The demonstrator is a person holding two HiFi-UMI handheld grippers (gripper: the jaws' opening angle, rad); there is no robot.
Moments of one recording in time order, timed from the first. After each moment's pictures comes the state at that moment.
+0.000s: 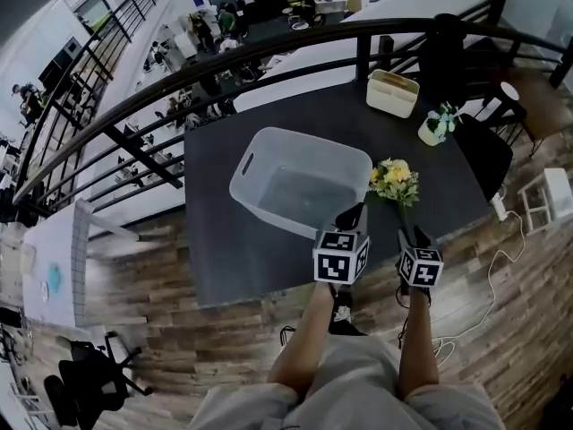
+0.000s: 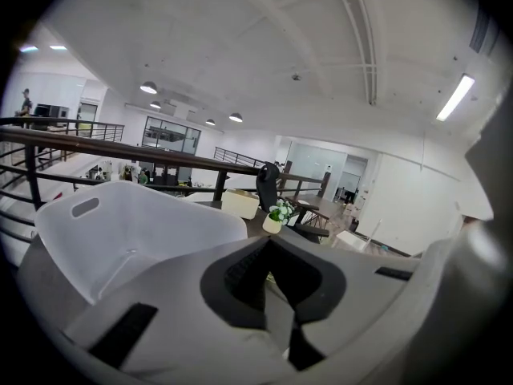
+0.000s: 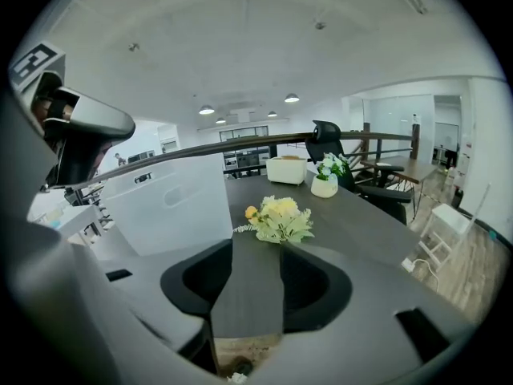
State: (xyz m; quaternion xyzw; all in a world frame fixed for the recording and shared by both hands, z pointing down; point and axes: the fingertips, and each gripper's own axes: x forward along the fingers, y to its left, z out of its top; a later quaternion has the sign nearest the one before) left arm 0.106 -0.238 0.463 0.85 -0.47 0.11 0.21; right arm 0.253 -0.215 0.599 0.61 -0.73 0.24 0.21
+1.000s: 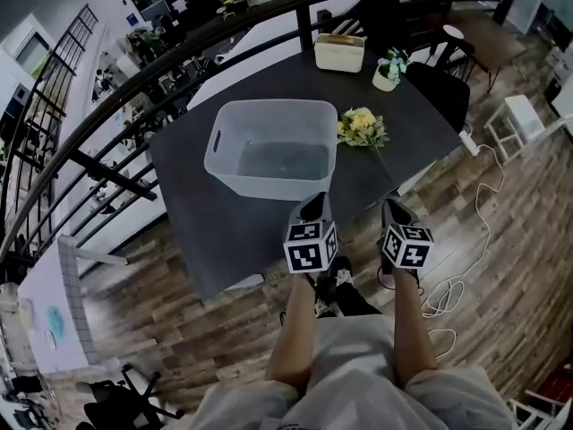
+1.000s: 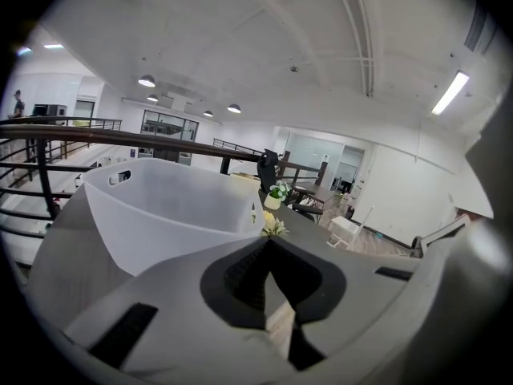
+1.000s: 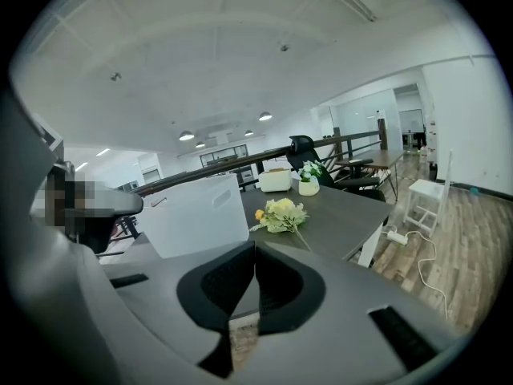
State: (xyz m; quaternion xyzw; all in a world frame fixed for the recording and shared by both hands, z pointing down) left arm 0.048 -0.136 0.504 0.85 -0.46 0.14 0.23; right arm 0.209 -0.096 0.560 0.67 -0.69 0.26 0.10
